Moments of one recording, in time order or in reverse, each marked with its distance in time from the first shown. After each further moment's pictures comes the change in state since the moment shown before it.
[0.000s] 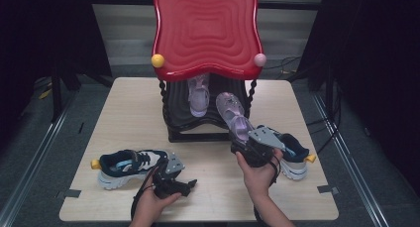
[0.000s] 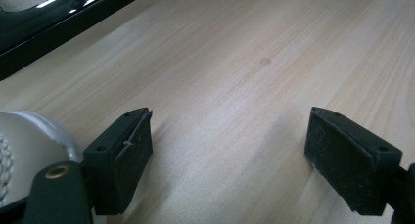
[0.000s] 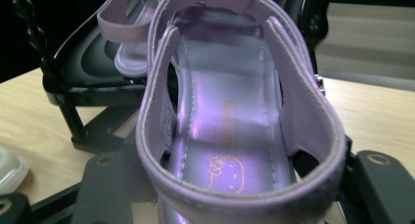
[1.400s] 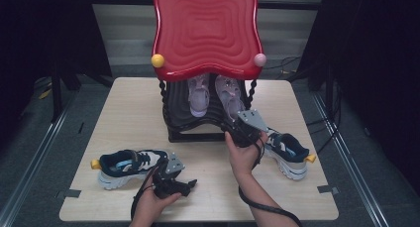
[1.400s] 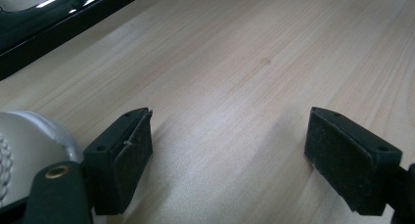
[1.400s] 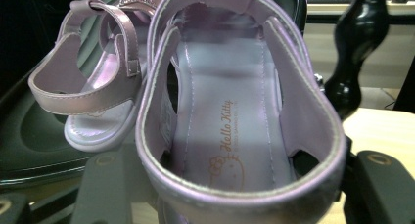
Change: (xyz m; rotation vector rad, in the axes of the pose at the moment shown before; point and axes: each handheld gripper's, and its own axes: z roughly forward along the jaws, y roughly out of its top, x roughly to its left) left arm 0.000 0.000 0.000 0.000 0.000 -0.001; right arm 0.010 0.020 0.056 -0.082 -0.131 0.055
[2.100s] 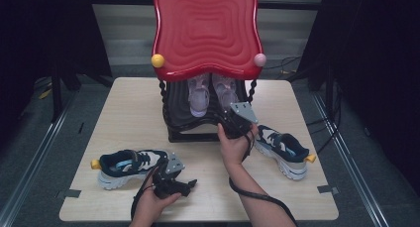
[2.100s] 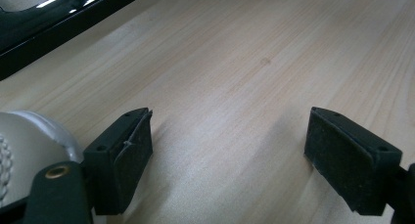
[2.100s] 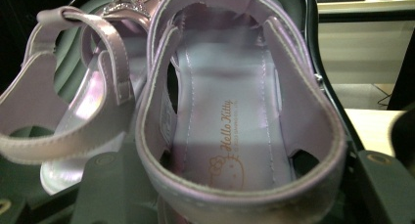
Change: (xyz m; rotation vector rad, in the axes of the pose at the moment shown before) left arm 0.000 0.000 0.000 -0.001 0.000 0.000; right arm 0.014 0.004 0.034 -0.016 -0.046 0.045
